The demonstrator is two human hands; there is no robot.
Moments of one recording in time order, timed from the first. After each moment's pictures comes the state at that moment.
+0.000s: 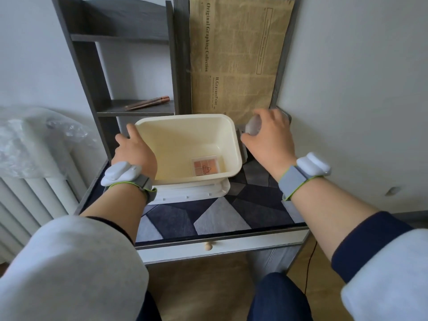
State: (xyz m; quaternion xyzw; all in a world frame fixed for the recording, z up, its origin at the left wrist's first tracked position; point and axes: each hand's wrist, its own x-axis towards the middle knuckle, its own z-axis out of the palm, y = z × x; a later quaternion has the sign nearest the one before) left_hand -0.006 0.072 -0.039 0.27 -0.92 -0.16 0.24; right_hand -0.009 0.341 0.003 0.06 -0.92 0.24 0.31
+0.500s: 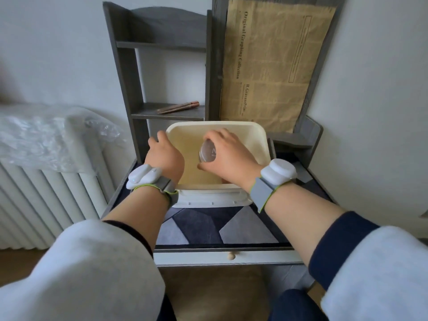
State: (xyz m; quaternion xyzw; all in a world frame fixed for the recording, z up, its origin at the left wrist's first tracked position) left_hand -0.007 0.063 -0.040 0.24 -0.90 -0.26 0.24; right_hand -0.012 0.222 -0.010 0.29 -0.93 0.19 0.15
